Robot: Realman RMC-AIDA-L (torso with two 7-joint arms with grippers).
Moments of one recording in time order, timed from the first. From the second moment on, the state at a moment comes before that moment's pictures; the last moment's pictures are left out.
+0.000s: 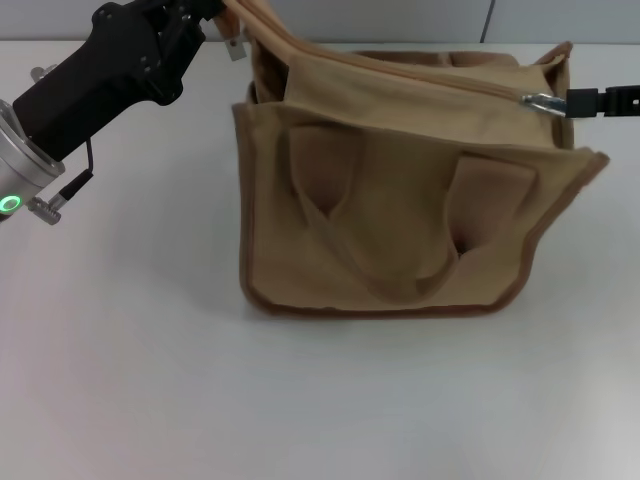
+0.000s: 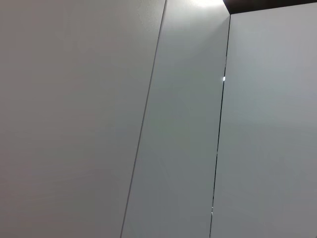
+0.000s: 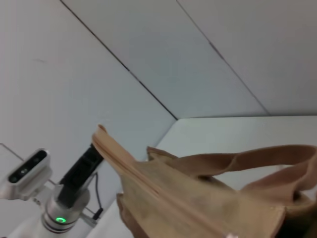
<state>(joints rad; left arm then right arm) -0.56 -2.07 0.56 0.33 1.45 1.71 -1.01 0.59 1.95 -0.58 -0.96 -2.00 -1.88 2.23</state>
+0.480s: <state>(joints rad) -0.57 -2.07 0.56 0.33 1.45 1.72 -1.01 0.60 1.93 -0.57 -0.90 -1.94 -1.89 2.18</state>
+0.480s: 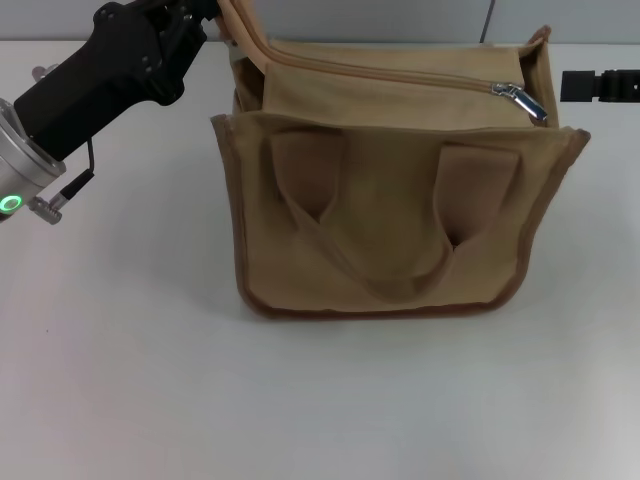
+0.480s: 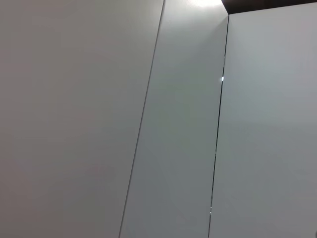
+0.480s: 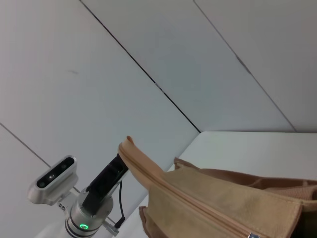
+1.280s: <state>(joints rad) -0.55 -2.07 0.55 0.33 1.45 1.69 -1.04 0.36 2.01 -0.54 -0.84 -1.69 -2.18 1.51</state>
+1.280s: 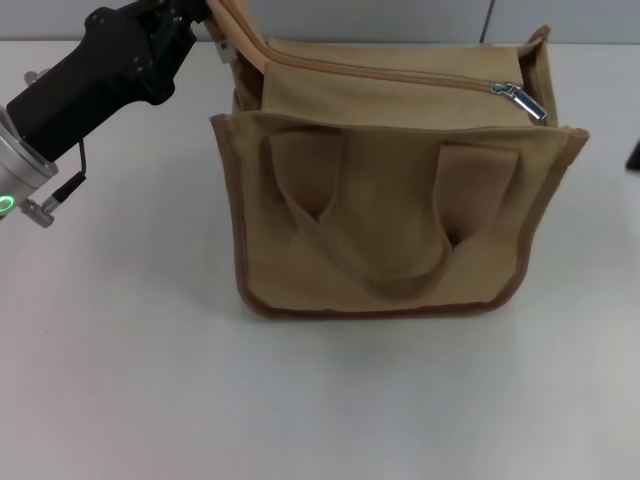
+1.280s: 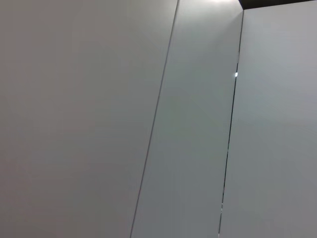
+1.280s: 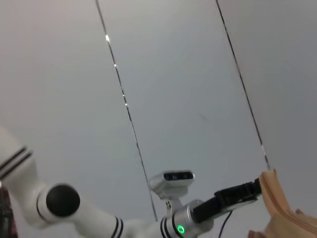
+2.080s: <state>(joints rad) -0.53 -2.06 0.56 0.37 1.47 1.66 -1.11 0.28 2.04 -0.58 -0.66 -1.96 -2.14 1.01</state>
